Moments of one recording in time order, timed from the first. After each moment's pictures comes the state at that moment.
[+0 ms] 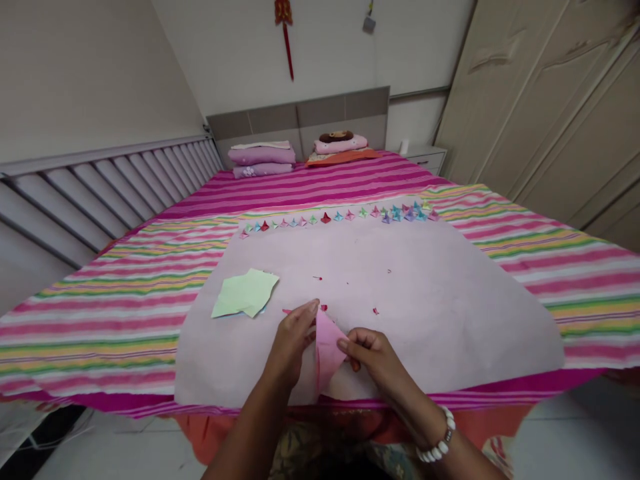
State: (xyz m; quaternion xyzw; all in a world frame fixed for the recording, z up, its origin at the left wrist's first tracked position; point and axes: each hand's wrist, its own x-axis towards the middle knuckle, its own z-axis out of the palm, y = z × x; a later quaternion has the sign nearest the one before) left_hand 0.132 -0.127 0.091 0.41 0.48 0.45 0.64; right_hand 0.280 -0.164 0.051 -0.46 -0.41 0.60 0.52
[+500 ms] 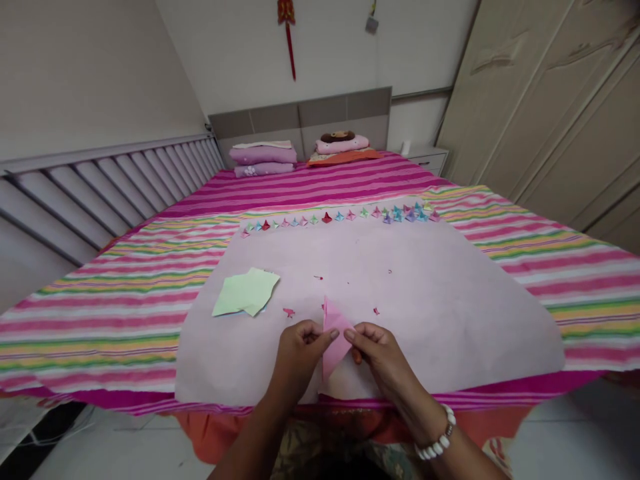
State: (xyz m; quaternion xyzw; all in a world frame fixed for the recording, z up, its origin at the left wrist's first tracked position) left_hand 0.132 -0.140 0.088 0.57 0.53 0.41 0.48; right_hand 0.281 -0.162 0.049 -0.45 -0.36 0.60 0.56
